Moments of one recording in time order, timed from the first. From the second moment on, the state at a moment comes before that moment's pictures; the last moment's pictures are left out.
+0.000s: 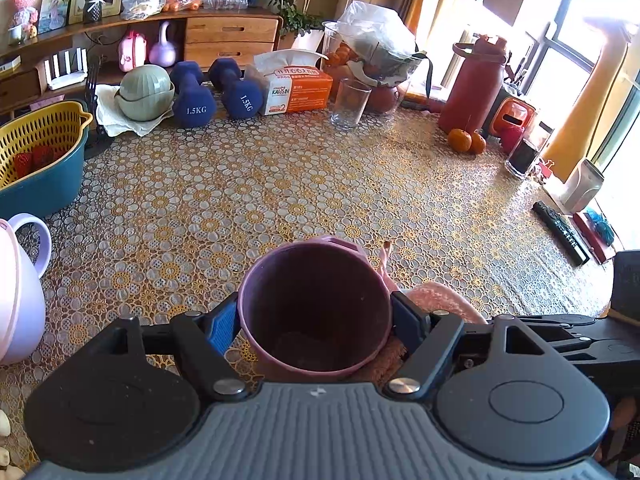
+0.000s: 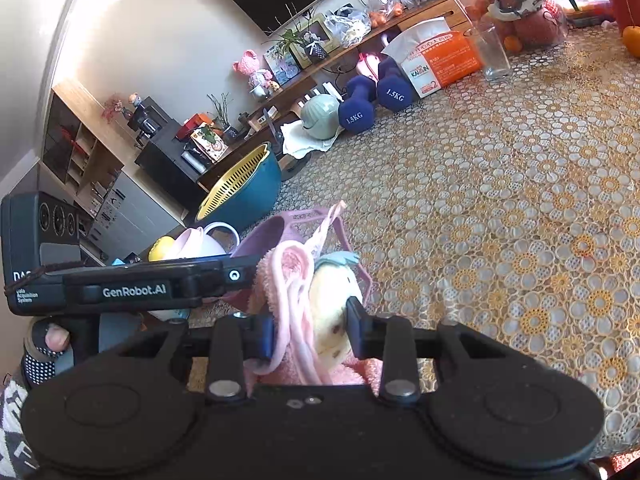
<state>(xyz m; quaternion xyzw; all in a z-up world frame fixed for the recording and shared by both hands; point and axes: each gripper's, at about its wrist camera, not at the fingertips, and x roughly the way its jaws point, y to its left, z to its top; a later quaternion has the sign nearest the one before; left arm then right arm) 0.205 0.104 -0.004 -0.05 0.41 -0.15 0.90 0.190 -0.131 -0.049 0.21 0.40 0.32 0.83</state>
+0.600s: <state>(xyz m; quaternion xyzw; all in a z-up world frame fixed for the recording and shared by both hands) 0.201 0.087 -0.004 -0.01 0.41 -0.15 0.90 0.223 -0.165 -0.049 0.10 0.37 0.21 0.90</state>
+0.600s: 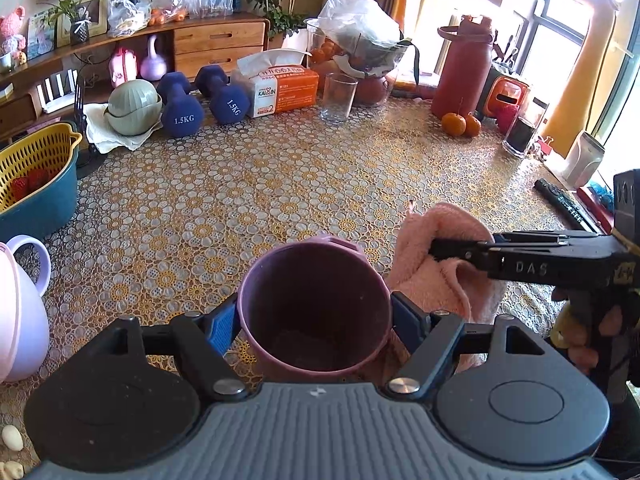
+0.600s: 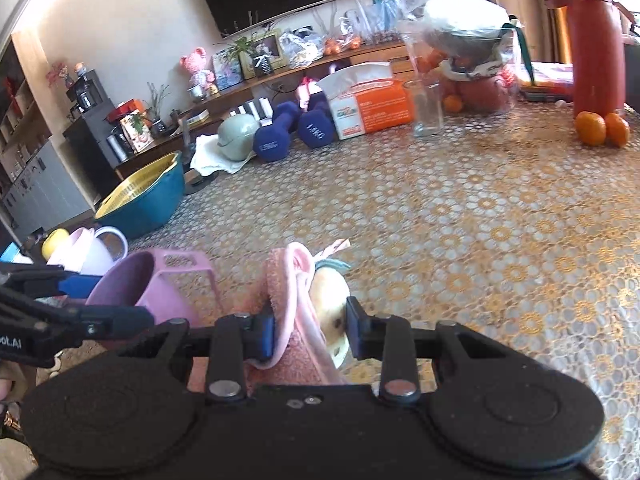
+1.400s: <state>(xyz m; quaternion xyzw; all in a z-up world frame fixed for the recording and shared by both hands) 0.185 0.071 0.008 0.04 0.39 -0.10 0.92 0.188 -0.208 -0.016 0.06 0.33 0.22 0.92</state>
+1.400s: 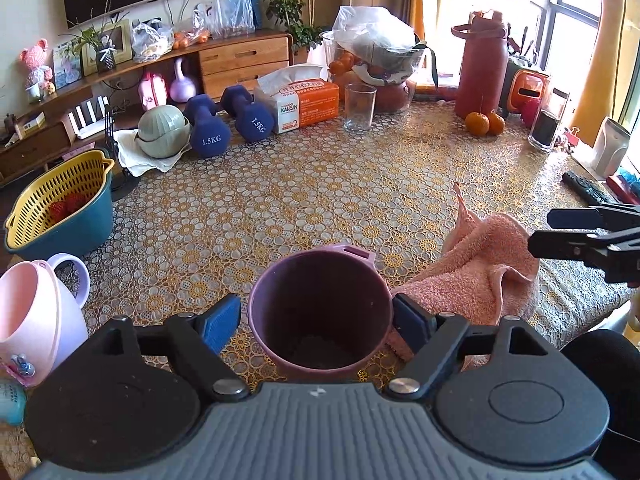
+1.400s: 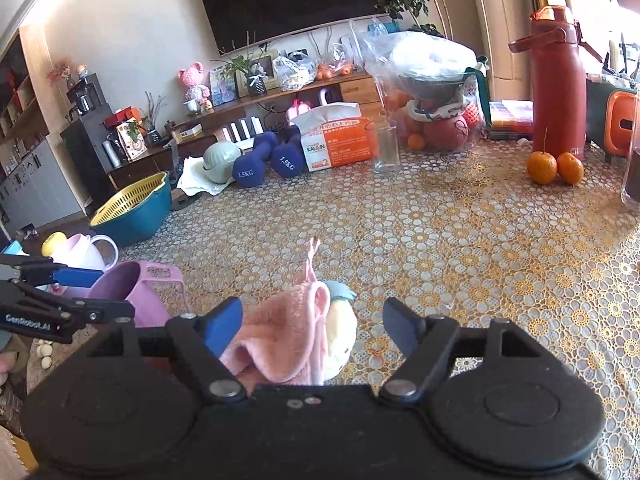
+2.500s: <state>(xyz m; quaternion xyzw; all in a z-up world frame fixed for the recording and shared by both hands) 0.079 0.048 0.003 -0.02 0.33 -0.03 0.94 0.101 -0.192 -0.003 0.02 0.26 0.31 0.92</state>
